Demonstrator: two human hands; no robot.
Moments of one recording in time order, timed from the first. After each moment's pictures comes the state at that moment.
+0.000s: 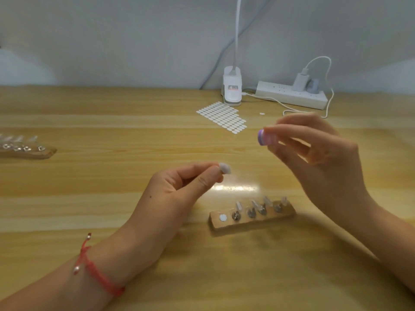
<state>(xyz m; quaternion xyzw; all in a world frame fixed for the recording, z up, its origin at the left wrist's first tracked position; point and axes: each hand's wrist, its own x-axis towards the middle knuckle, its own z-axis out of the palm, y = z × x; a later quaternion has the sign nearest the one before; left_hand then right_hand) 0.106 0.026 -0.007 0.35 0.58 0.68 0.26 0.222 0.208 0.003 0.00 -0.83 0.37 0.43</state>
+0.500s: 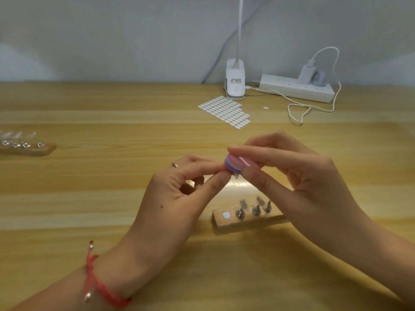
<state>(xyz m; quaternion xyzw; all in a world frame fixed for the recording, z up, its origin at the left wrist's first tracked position) 0.104 0.026 -0.016 0.43 0.63 0.63 0.14 0.222 0.167 0.000 0.00 -0.86 0.39 0.33</state>
